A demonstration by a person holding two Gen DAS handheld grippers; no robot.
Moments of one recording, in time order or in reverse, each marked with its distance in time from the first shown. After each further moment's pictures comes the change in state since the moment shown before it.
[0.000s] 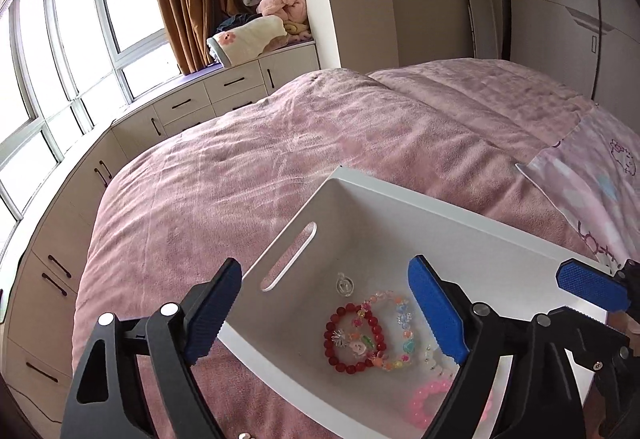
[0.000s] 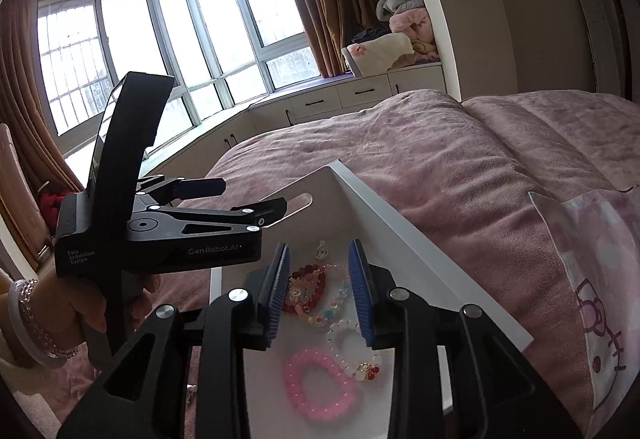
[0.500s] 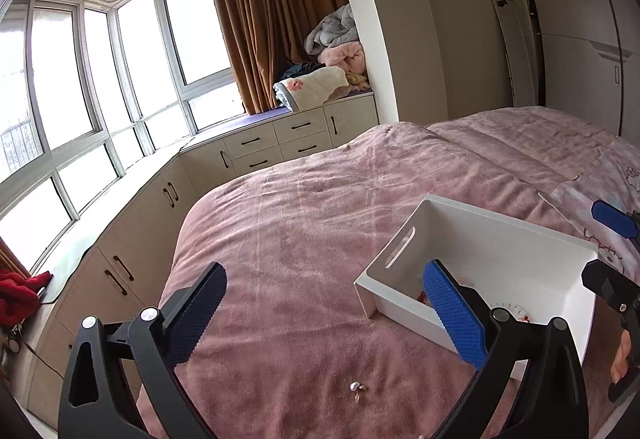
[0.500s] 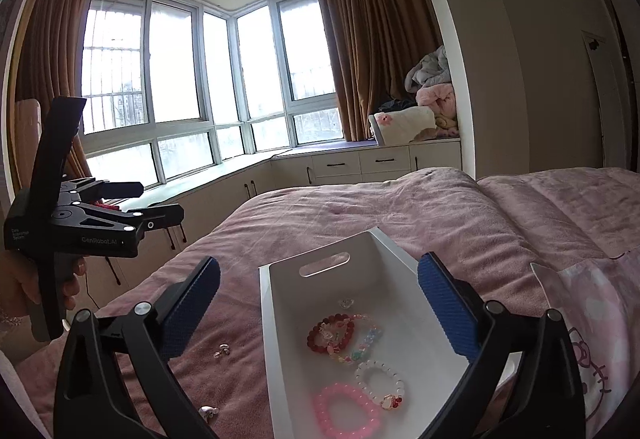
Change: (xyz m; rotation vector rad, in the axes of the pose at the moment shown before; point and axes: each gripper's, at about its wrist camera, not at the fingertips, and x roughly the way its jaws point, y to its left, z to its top) left arm -0.134 0.086 -0.053 -0.067 -0.146 0.163; right arm -0.042 0.057 -0.003 -0.153 -0.206 0.039
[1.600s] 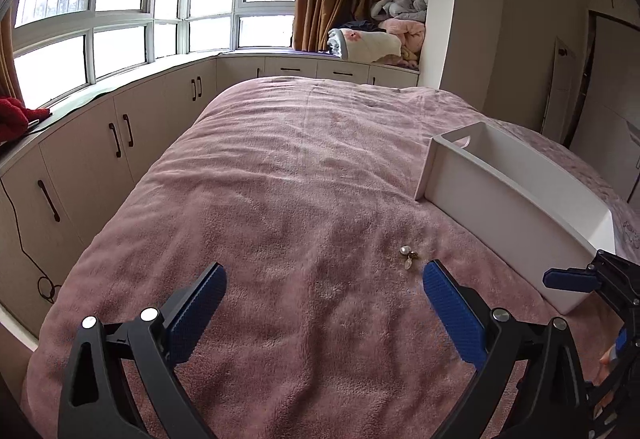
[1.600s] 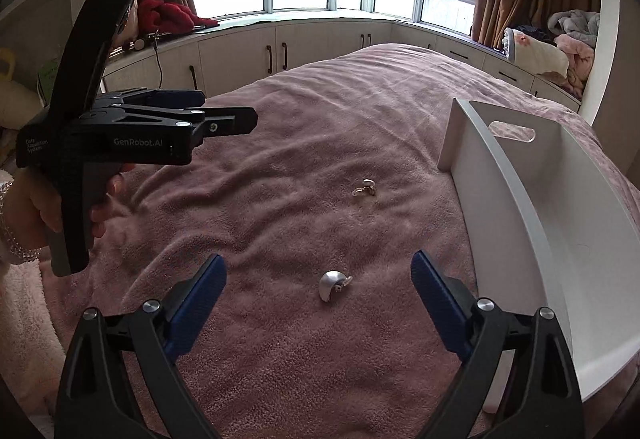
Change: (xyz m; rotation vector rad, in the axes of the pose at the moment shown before) left arm 0.013 0.077 -0.186 -0.354 0.113 -0.067; right arm 0.058 0.143 -0.117 -0.368 0.537 0.265
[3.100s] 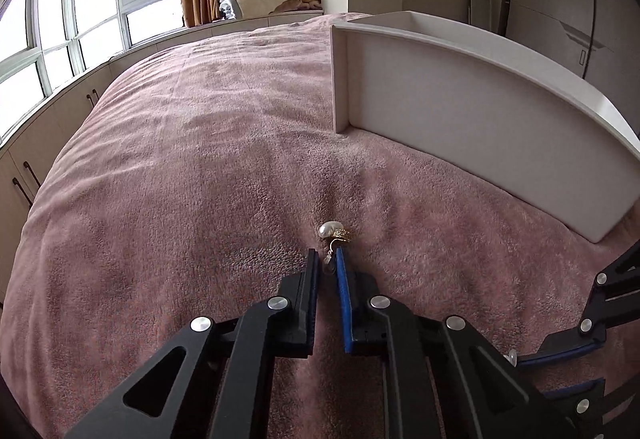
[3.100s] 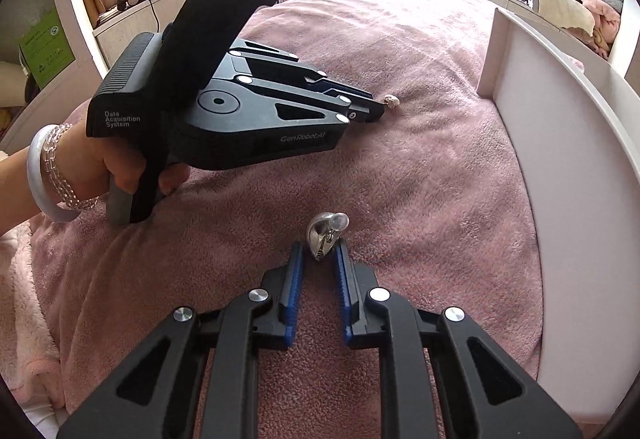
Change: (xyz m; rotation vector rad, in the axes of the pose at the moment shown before) left arm 0.117 -0.058 -0.015 0.296 0.163 -0.203; right arm 0.060 -0.007 -0.019 0.021 0.205 0.074
